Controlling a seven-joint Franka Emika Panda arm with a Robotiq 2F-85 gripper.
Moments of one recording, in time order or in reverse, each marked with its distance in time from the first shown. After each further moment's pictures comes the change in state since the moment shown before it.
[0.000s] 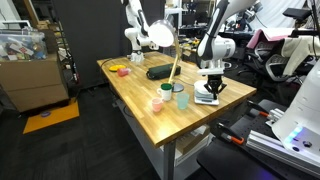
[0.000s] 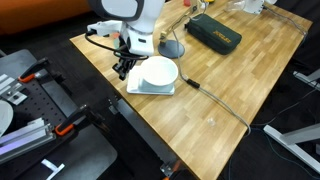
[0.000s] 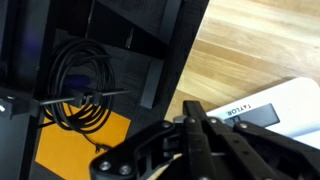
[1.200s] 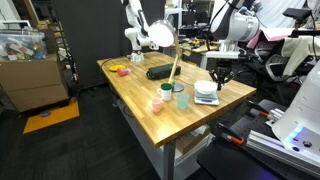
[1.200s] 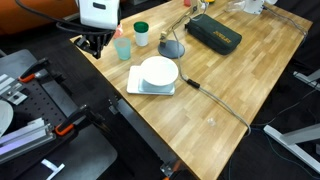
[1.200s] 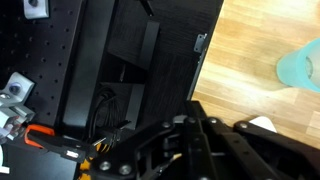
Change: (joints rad) arm -0.045 -0.472 0.074 -0.328 0.139 -0.025 -0.062
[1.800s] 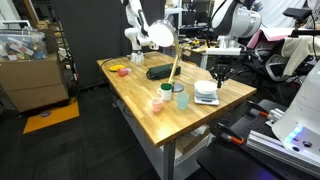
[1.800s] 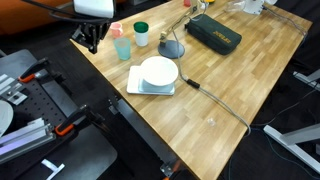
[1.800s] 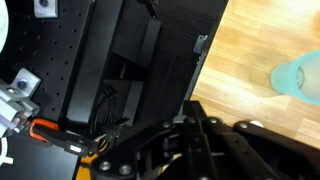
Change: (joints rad) arm -0.006 -0.063 0.027 -0.017 -0.044 -0.030 0.016
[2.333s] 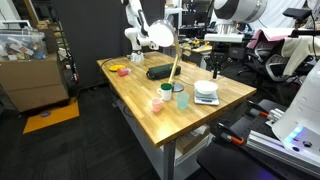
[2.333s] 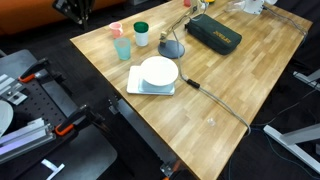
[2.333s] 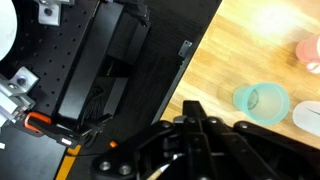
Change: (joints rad) arm 0.016 -0.212 0.083 -0.022 -0.007 -0.102 0.002
